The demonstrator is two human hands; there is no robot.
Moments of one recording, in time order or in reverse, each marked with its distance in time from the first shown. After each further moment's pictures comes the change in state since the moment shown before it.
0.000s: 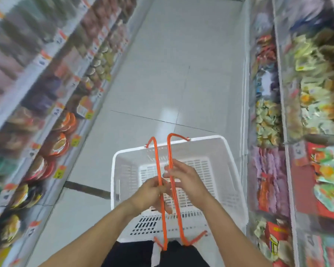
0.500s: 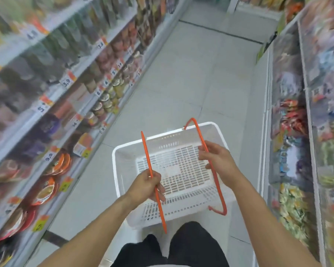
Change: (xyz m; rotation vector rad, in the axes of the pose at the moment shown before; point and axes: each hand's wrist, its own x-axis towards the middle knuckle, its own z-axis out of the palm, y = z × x) left_hand 0.218 0.263 -0.216 -0.116 0.220 0.113; right_hand 0.343 -0.318 -0.054 -0.274 0.162 -0.104
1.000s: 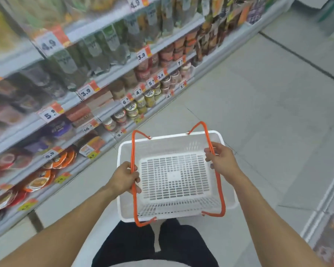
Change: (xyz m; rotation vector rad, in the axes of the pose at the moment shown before) left_hand 0.267 0.183 -0.120 -0.160 0.512 -0.224; right_hand 0.444 -0.160 0.014 -0.338 -0.305 -0.038
